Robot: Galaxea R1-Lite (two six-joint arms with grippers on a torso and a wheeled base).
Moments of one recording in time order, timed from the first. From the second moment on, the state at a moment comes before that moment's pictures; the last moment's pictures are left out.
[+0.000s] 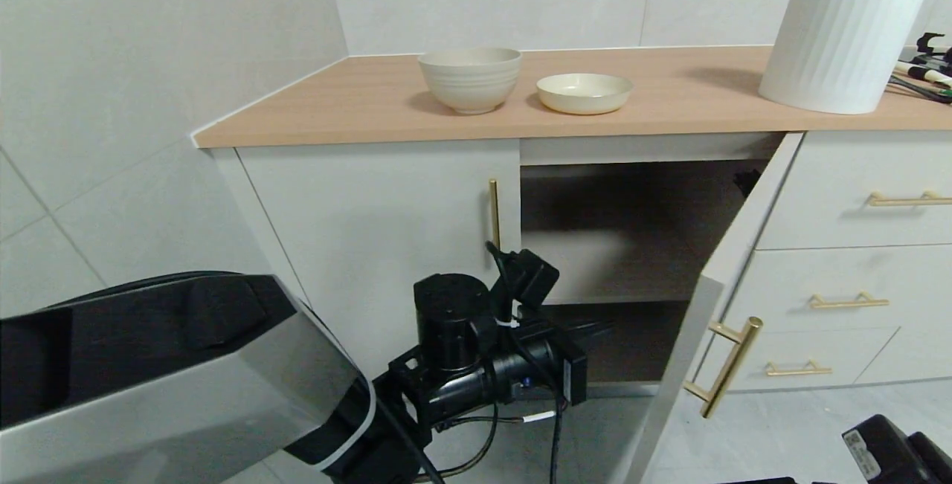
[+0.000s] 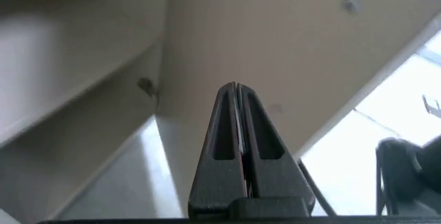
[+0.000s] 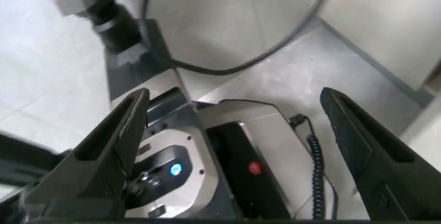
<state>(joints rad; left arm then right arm) -0.78 2.19 -0.84 -1.28 -0.36 -0.23 0.87 1.27 -0.06 -0.93 0.37 0.16</state>
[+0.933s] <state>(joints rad) -1.00 2.16 -0.95 -1.08 -0.35 -0.22 0.87 1.11 -0.05 -0.93 0.50 0.16</state>
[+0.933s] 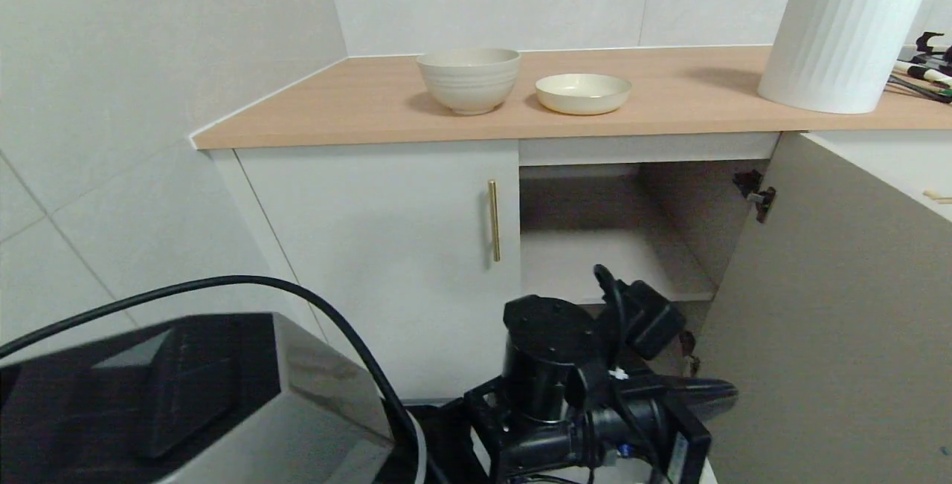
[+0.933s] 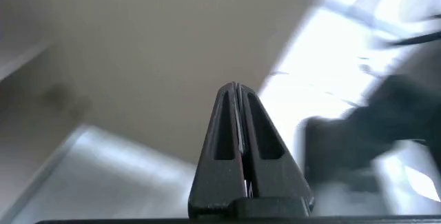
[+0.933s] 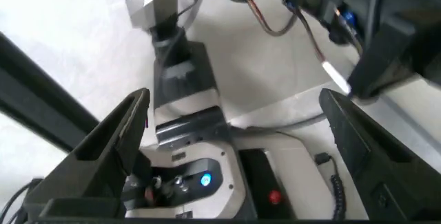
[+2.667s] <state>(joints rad) -0.32 1.36 -0.68 -0.51 -0.17 -0.11 0.46 1.63 -0.94 -0.41 0.03 0.14</state>
